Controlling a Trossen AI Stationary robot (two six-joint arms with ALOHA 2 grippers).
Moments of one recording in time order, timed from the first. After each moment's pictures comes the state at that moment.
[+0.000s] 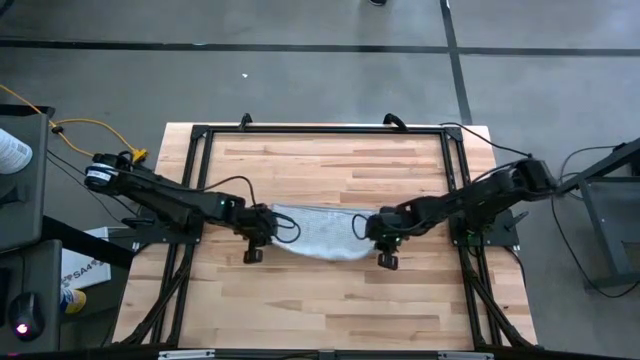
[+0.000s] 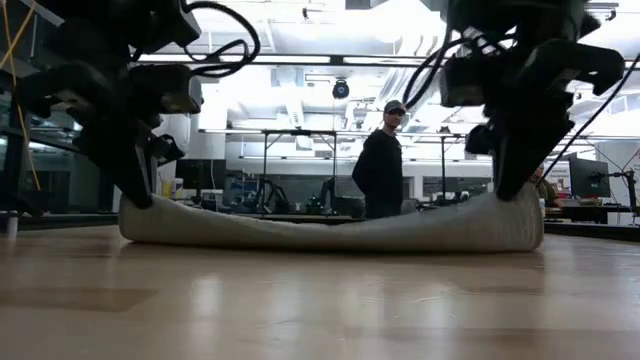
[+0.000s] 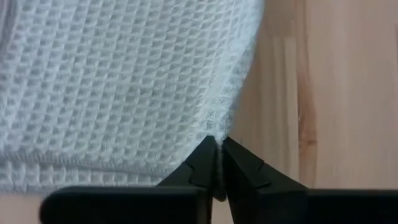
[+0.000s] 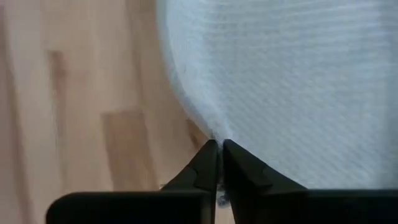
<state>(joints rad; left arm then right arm) -0.16 1.30 0.63 -0.34 0.06 -0.23 0.20 1.48 0.80 -0.48 -0.09 0.40</state>
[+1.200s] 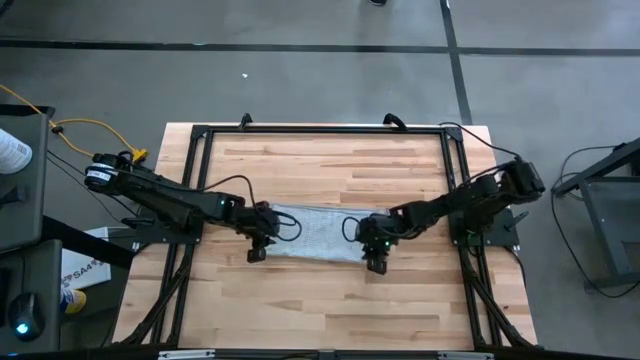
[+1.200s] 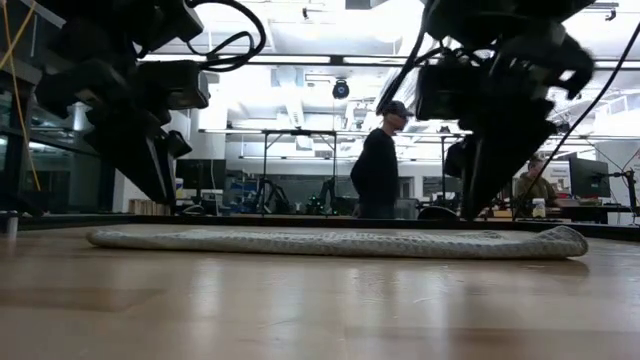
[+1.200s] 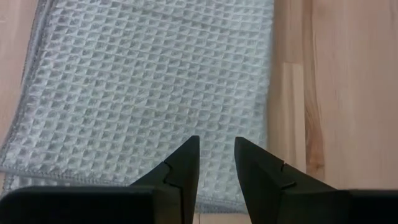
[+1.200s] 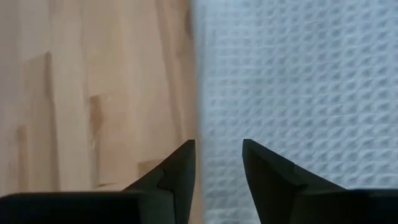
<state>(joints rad) -0.16 1.30 0.63 -0.29 0.01 -0.23 0.19 1.58 0.80 -0.25 -0.16 0.46</state>
